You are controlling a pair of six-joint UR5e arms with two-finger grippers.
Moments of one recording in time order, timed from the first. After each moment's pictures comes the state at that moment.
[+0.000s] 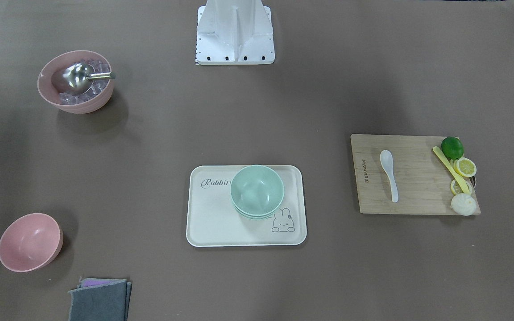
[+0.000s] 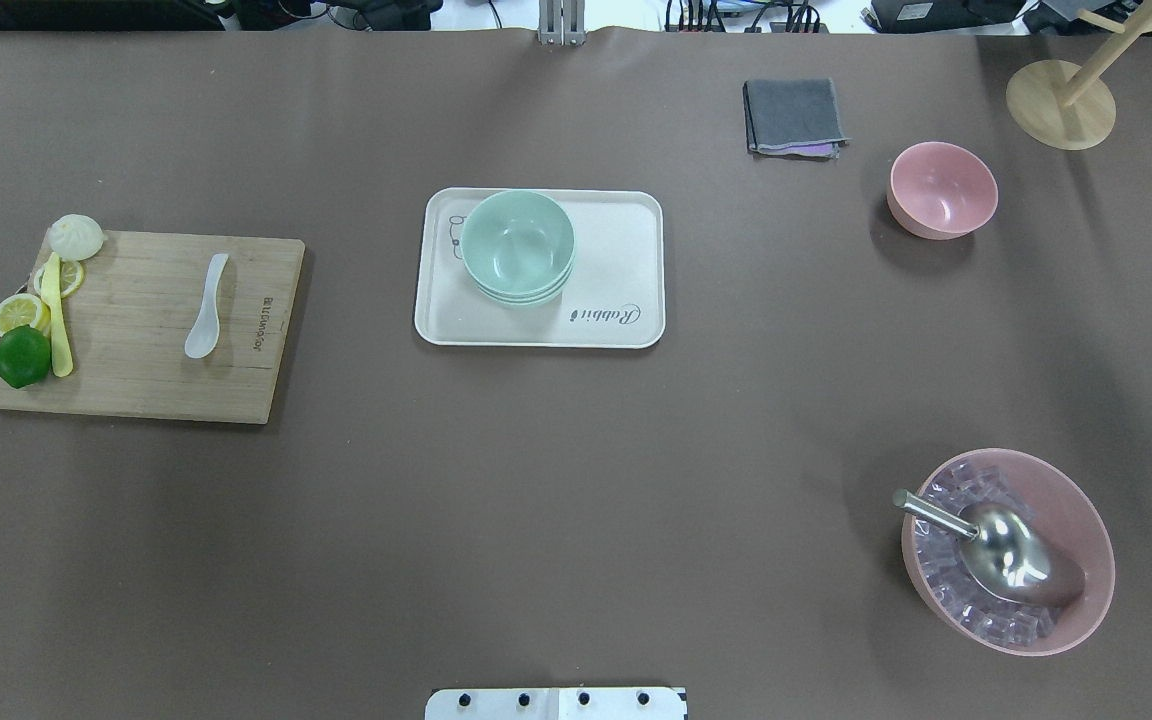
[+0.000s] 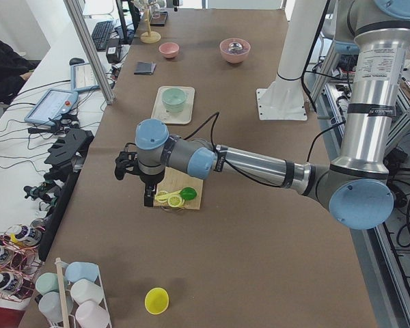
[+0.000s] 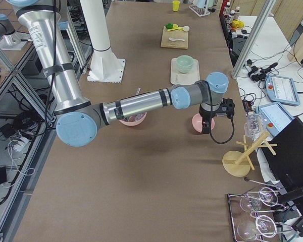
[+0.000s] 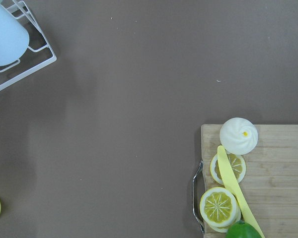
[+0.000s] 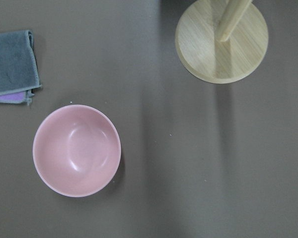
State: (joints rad) left arm -1.50 -1.68 -1.67 -1.74 -2.35 -0.35; right arm 1.40 -1.21 1.51 -1.56 2.39 0.38
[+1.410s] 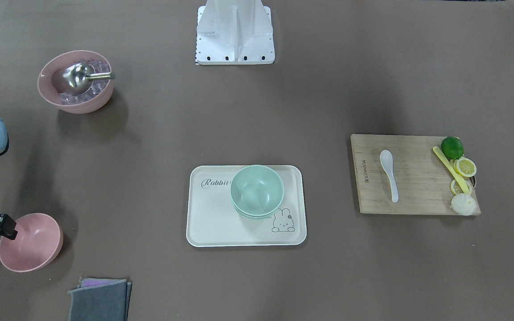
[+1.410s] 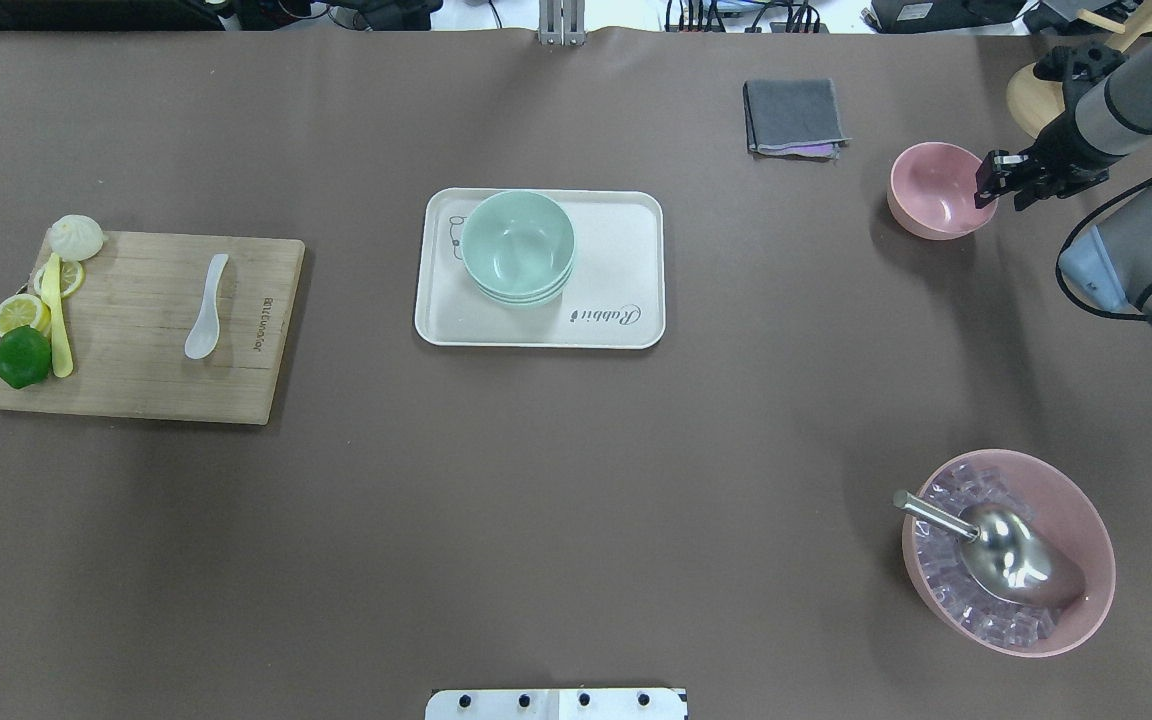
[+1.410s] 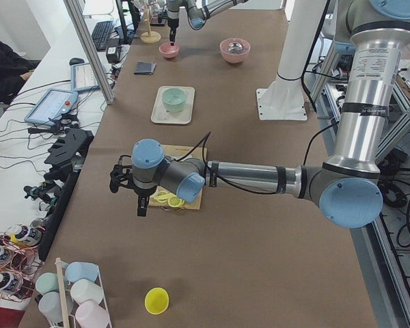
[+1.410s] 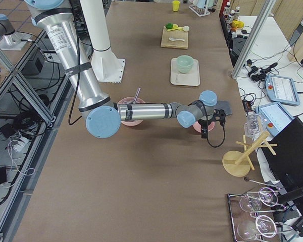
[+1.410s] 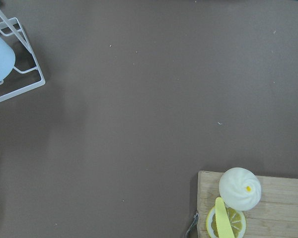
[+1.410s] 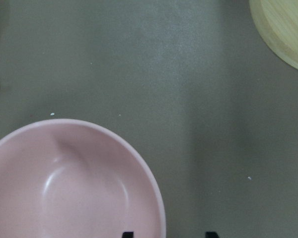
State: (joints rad) left arm -1.47 -1.69 -1.49 -2.02 -2.34 -0.46; right arm 1.14 -1.16 1.17 -1.02 2.20 0.72
